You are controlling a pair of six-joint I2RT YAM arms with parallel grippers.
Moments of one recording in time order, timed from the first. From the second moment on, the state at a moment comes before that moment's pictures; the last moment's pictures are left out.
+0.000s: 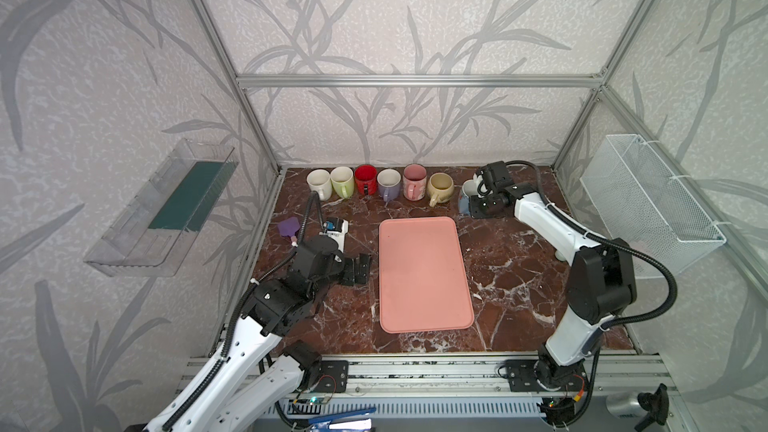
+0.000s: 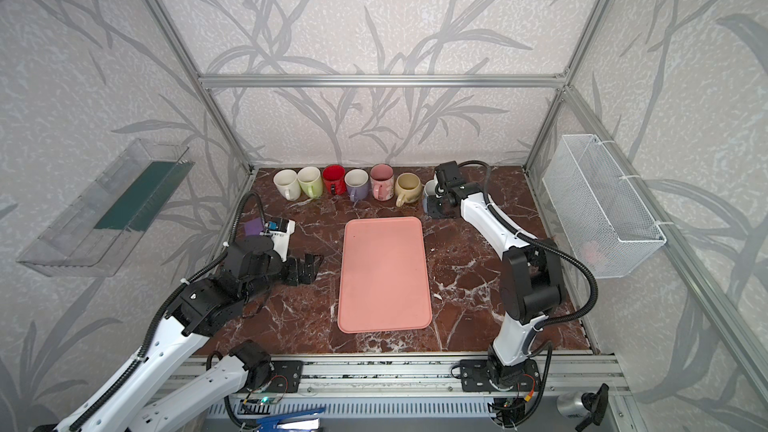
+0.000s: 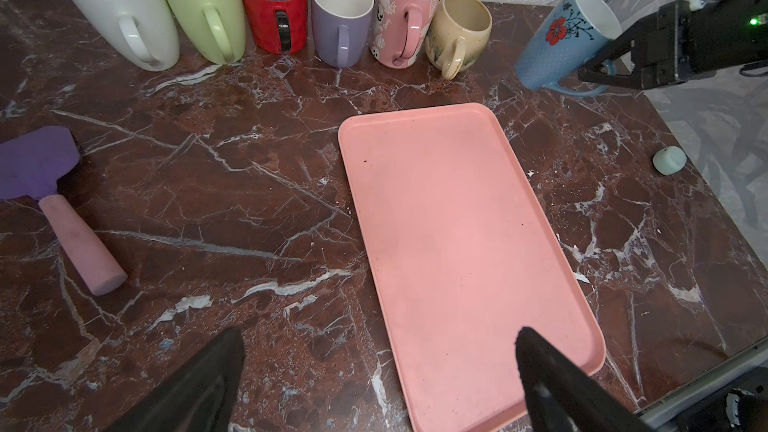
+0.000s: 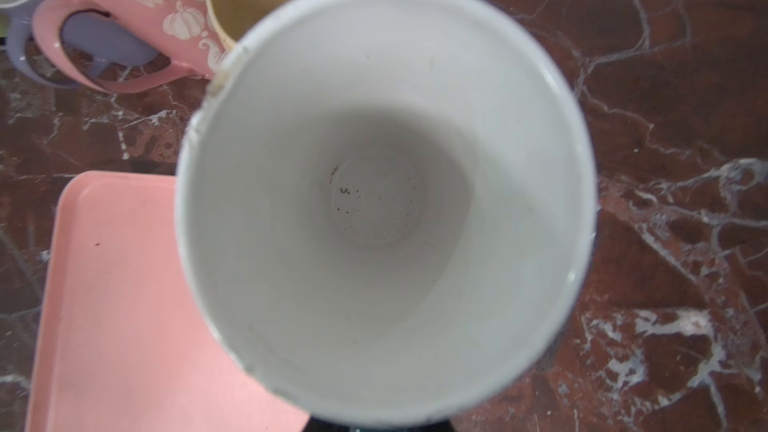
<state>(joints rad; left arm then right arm) -0.55 0.74 0.87 -0.78 -0.11 -0.37 0.31 1.81 1.49 -0.69 0.02 0.20</state>
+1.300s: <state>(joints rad) -0.45 0.71 0.85 -0.77 -0.15 -0.37 0.26 2.21 1.83 -0.63 0.09 0.13</state>
